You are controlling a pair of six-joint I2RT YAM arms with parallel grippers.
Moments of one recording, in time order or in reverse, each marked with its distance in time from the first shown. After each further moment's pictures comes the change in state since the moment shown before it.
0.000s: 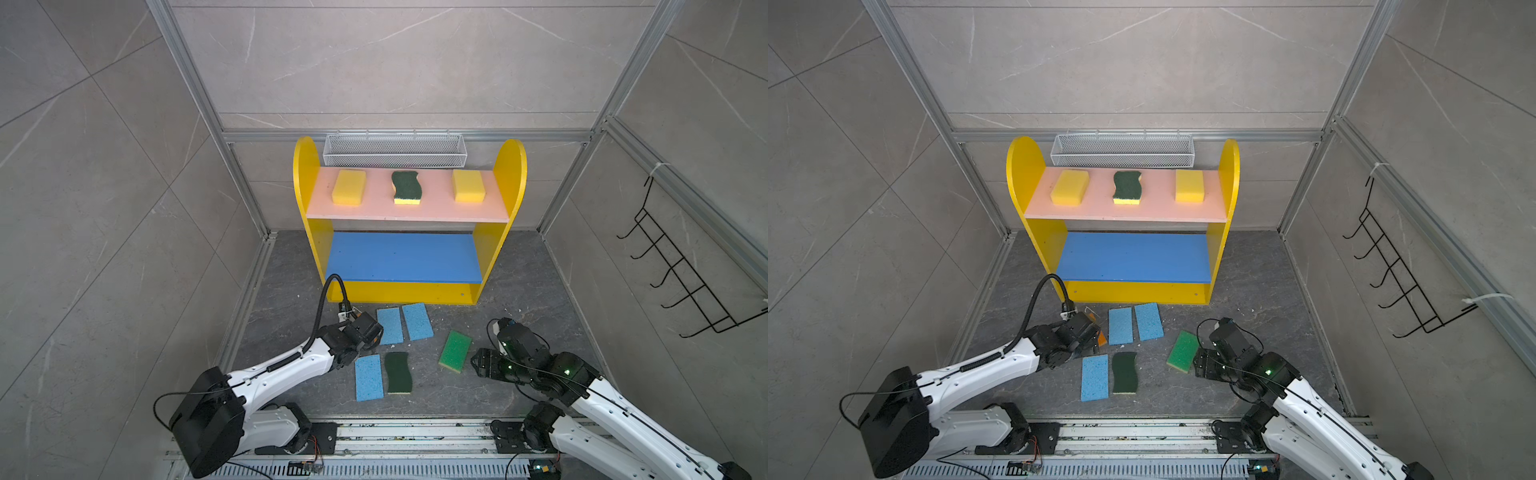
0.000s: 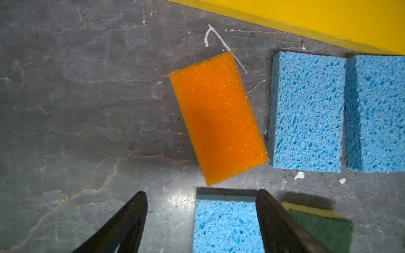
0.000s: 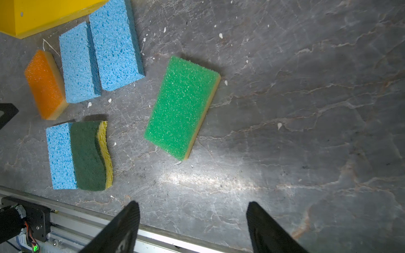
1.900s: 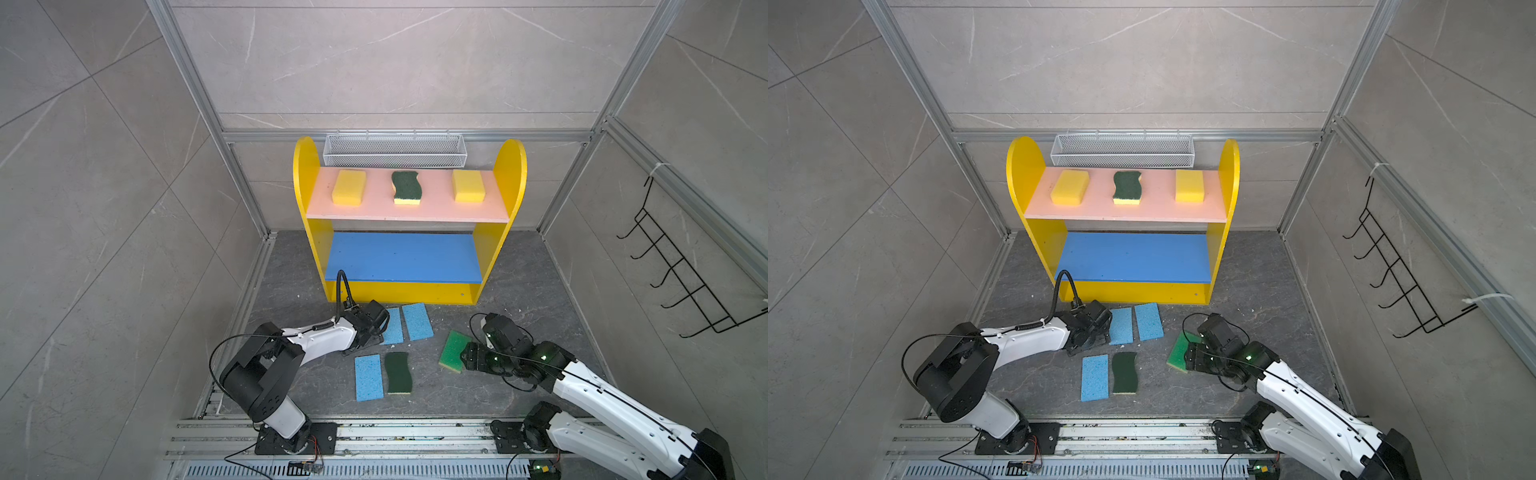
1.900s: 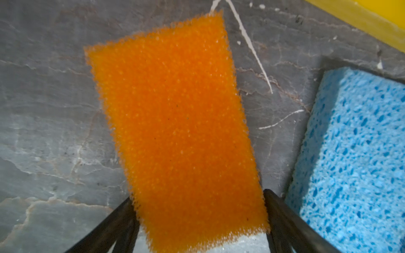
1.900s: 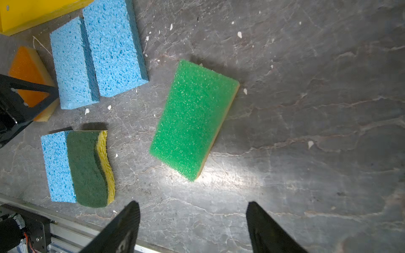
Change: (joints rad) left arm 0.114 0.303 0.060 0.146 0.084 -0.092; right arm 0.000 0.156 -0.006 0.141 -0.030 0.003
